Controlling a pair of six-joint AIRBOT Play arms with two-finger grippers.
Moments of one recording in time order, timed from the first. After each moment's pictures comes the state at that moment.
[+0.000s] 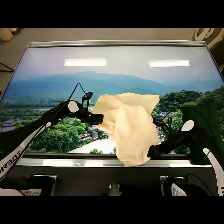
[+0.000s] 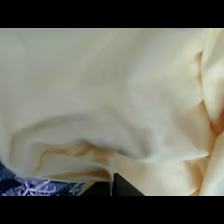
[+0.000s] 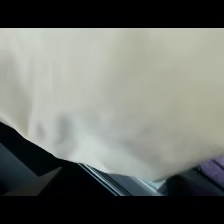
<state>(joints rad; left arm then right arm) -0.47 -1.56 1.09 1.01 -0.86 -1.60 -0.10 -1.15 0.53 -1.07 1.34 0.86</state>
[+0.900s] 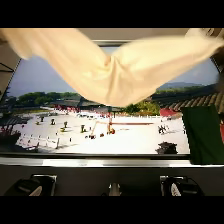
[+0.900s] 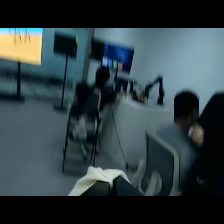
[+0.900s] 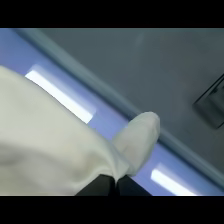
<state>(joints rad) -0.24 -0.78 1.58 1.09 -0.54 -1.42 -0.10 -0.68 1.46 -1.09 0.96 0.80</state>
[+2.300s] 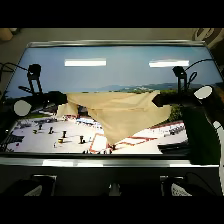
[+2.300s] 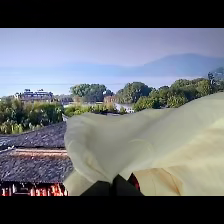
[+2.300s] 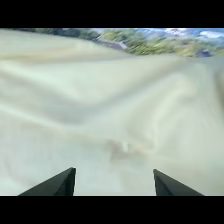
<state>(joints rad) -0.19 -1.06 0.94 1.35 -0.66 -1.59 -0.10 -1.28 1.07 -0.93 0.99 0.92</state>
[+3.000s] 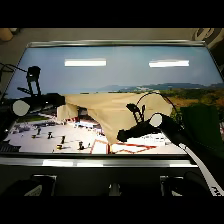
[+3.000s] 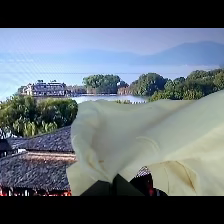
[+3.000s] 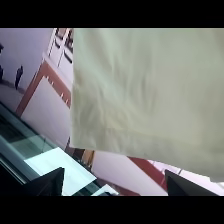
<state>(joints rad) -0.16 -1.06 0.93 1.35 -0.69 -1.57 0.44 -1.24 0.74 -0.85 0.90 1.25</state>
